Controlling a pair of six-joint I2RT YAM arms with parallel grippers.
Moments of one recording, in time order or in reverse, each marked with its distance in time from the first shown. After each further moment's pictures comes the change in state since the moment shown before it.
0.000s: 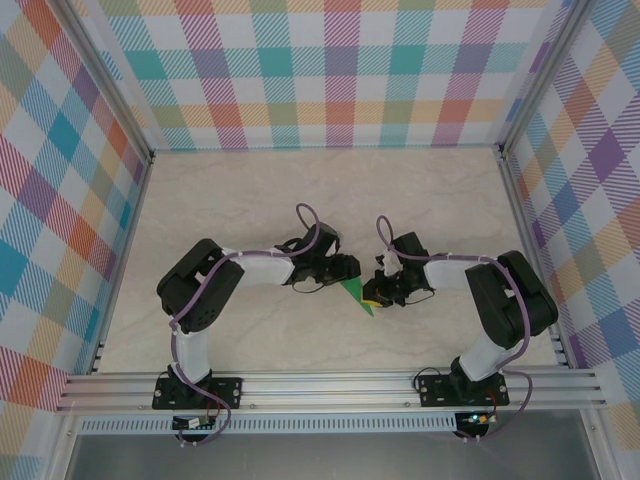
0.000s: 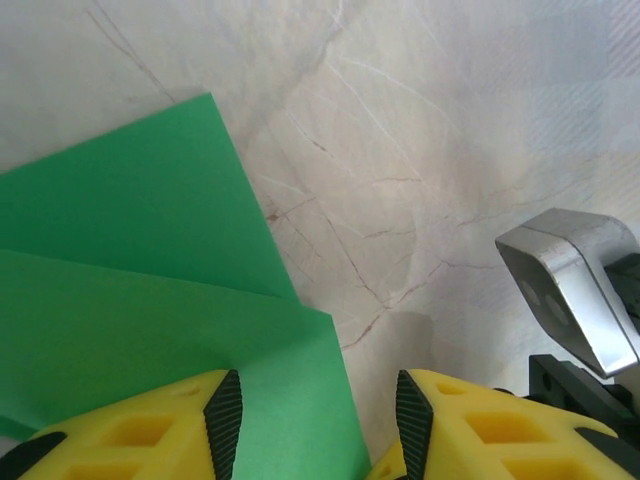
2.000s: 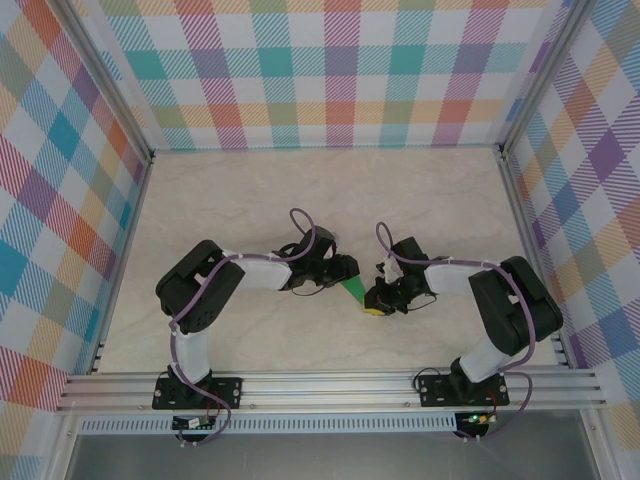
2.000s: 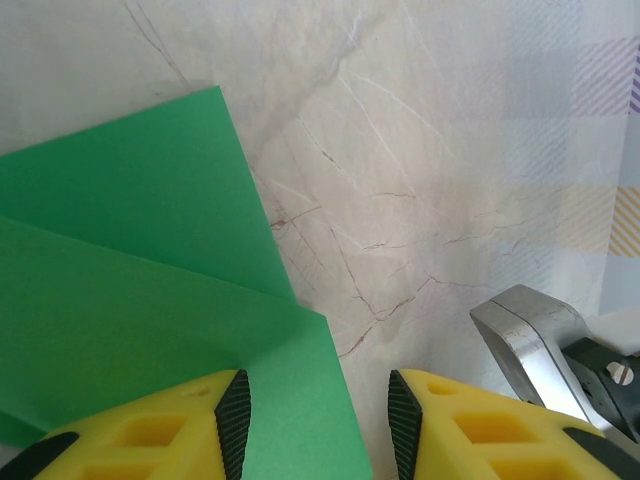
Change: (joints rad) left arm -0.008 -0.003 -0.079 0.145 0.000 -0.109; right arm 0.026 -0.042 -0.026 -0.078 0.003 0.007
